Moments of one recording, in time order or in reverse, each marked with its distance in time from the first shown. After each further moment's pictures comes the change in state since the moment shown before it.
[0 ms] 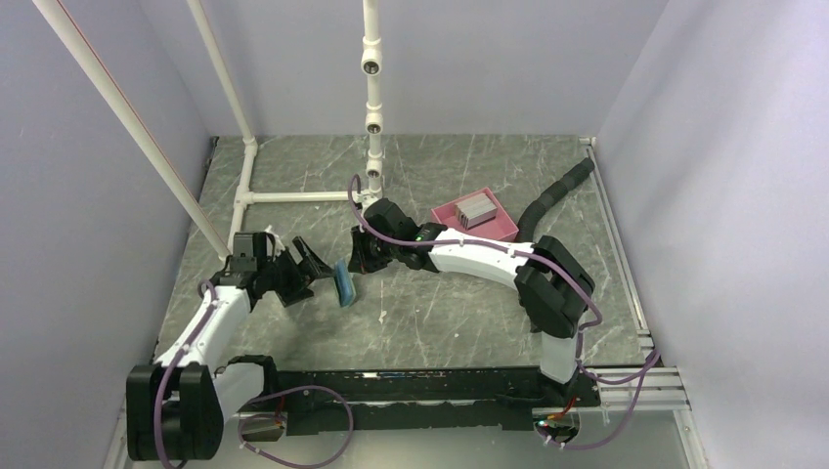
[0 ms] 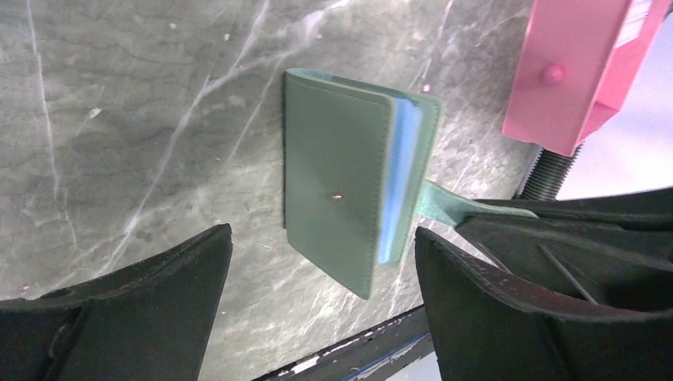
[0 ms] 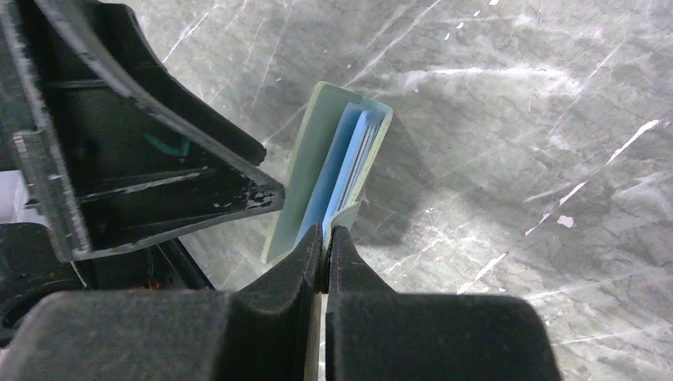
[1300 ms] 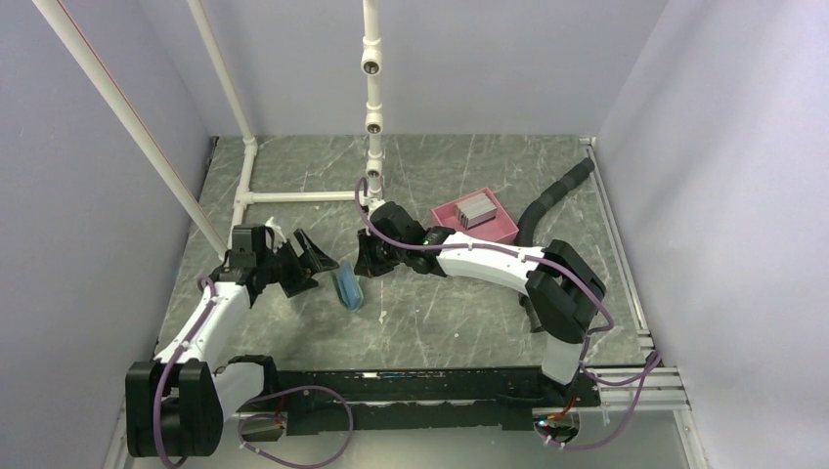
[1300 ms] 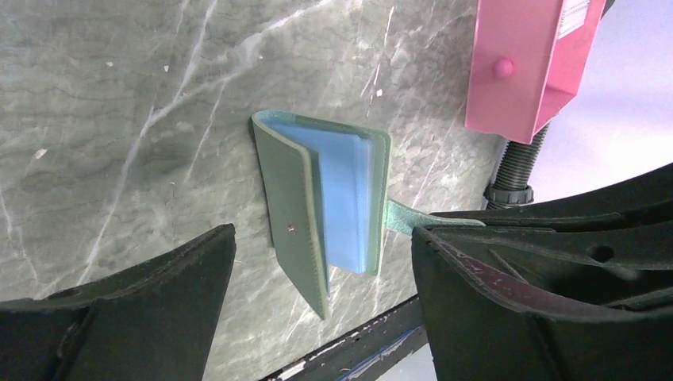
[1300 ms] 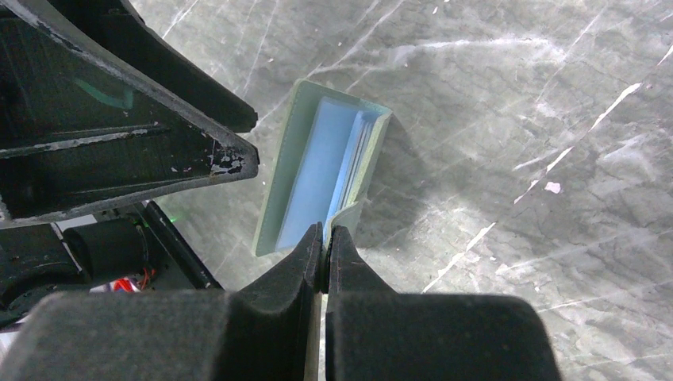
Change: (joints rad) left arm -0.002 -0.011 0.037 0.042 0.062 0.008; right arm 0.001 -0.063 -0.065 -0.006 0.017 0.003
